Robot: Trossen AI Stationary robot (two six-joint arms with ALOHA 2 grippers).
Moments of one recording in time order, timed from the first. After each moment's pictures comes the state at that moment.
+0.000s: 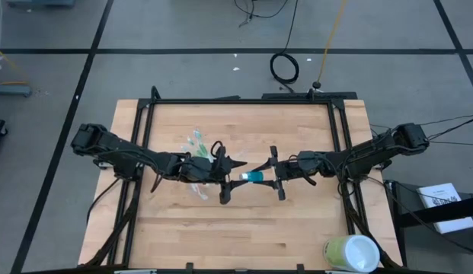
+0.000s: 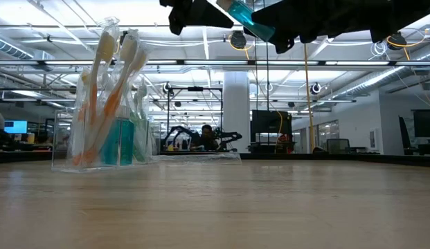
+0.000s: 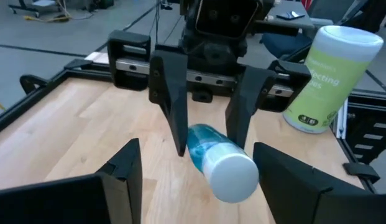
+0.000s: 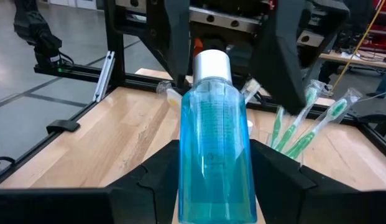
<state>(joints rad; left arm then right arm) -0.24 1.52 1.04 0.18 -0.29 -0.17 0.17 1.32 0.59 0.62 0.02 -0.09</state>
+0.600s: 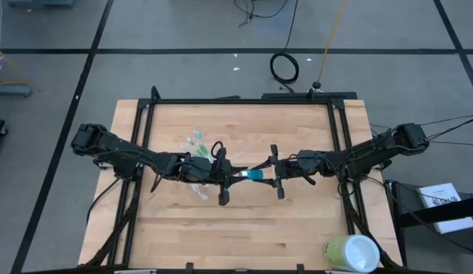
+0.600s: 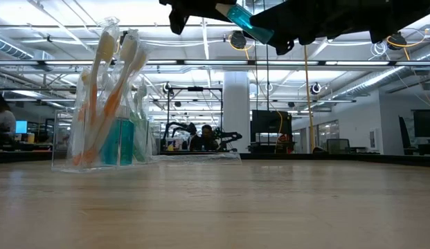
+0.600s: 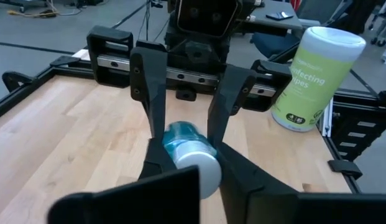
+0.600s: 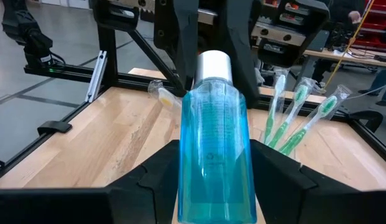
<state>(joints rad) -0.23 1.52 1.04 0.18 -0.25 -0.19 0.17 1.32 0.59 0.62 0.04 -0.09</state>
